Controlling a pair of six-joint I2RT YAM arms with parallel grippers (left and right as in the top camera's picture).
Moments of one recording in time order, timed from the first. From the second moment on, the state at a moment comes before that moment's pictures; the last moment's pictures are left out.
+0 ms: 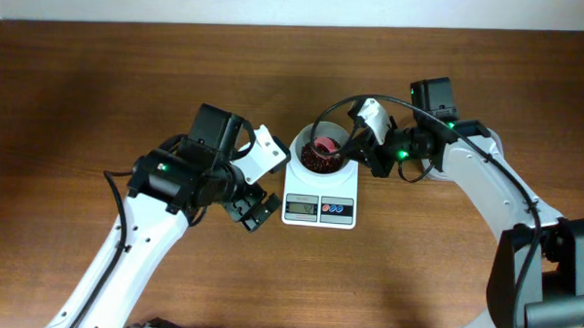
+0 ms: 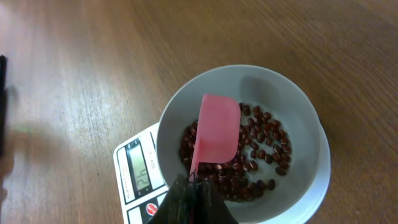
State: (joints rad) left arm -0.37 1.33 1.24 -1.05 0.23 0.43; right arm 0.18 1.77 1.23 -0.56 -0.82 -0.63
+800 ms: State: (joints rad) left arm -0.37 1.33 1.24 -1.05 0.23 0.43; right arm 0.30 1.65 1.23 -0.53 -0.48 -0.74
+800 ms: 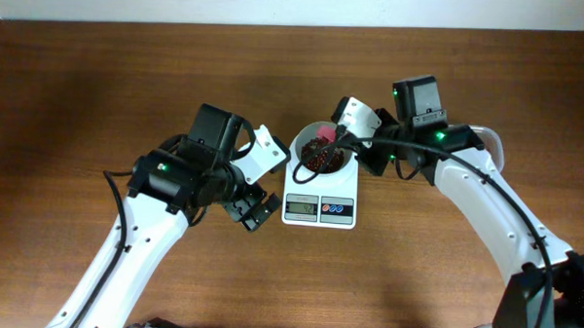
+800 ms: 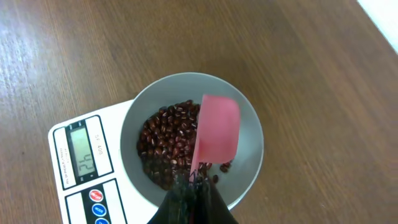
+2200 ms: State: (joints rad) left arm -0.37 1.33 1.24 -1.05 0.23 0.43; right arm -0.10 1.37 1.23 -0.83 -0.05 -0.17
